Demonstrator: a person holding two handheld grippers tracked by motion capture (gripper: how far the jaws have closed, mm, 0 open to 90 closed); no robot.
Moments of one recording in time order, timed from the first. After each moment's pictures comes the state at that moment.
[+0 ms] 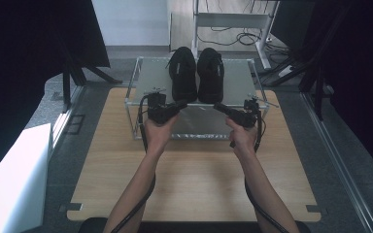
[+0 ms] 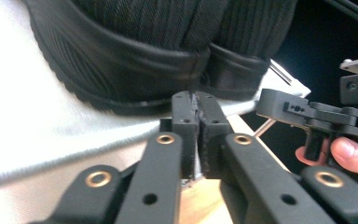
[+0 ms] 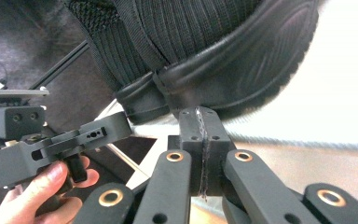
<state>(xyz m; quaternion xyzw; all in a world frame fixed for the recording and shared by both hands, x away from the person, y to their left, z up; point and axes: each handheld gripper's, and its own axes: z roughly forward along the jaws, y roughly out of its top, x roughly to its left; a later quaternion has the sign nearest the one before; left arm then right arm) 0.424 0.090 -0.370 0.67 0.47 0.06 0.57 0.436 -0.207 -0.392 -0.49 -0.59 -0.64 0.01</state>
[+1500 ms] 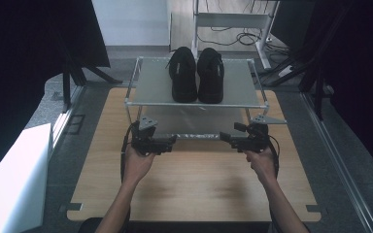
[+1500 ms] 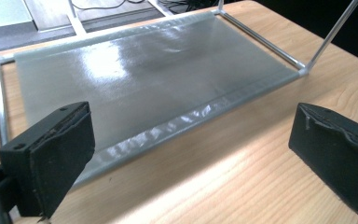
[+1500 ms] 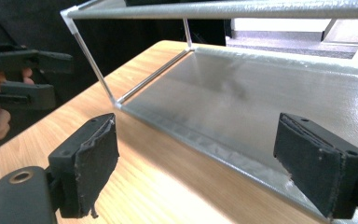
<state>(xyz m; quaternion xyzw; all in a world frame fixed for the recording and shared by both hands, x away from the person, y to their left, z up) 0.346 0.122 -0.406 0.75 0.45 0.20 0.44 0.375 -0.235 -0.406 -0.39 -0.73 -0.54 -0.11</state>
